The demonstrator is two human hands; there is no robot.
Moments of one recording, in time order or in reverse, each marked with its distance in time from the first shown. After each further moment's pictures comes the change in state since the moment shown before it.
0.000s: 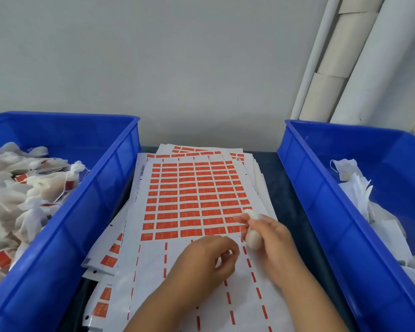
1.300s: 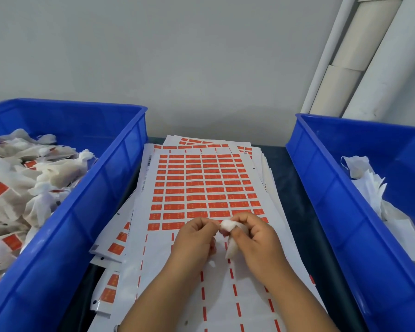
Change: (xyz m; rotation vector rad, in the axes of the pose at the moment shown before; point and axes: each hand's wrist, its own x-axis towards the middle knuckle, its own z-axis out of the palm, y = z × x) left_hand 0.007 0.003 -0.007 -0.890 0.262 -0.696; right_hand -0.008 0.017 0.025 -0.475 -0.065 -0.322
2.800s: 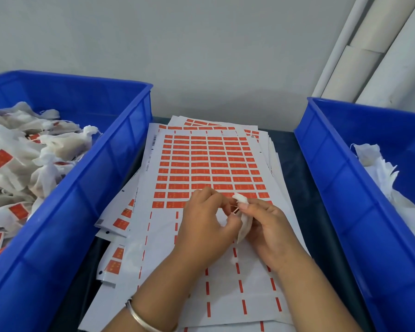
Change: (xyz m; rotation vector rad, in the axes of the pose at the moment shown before) left_hand -0.008 -0.011 0.002 0.671 0.122 0.698; right_hand 0.002 -0.006 -0.006 0.701 -0.059 0.366
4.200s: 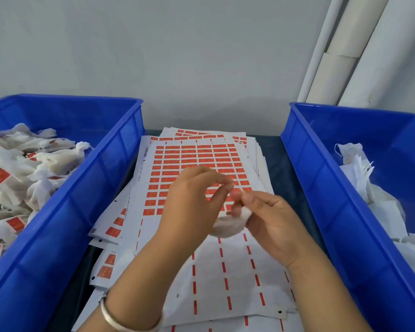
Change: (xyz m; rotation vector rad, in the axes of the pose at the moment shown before) left_hand 0.020 0.056 -0.039 0.125 0.059 0.110; right_hand -0.023 -0.037 -0.015 -0.152 -0.235 -0.185
